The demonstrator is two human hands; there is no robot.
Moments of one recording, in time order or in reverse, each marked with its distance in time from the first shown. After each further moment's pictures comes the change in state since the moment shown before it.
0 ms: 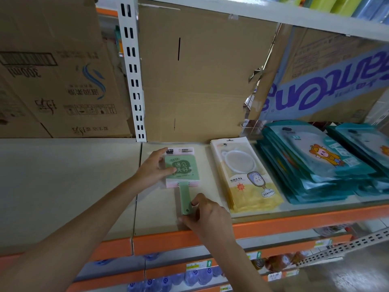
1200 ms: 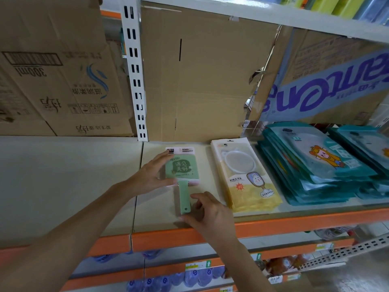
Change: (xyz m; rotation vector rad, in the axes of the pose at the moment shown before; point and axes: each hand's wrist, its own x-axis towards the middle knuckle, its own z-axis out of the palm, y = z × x) left_hand -0.011 -0.018 -0.008 0.242 -0.181 0.248; right_hand 0.002 0.023 0.016 0.175 0.189 -0.143
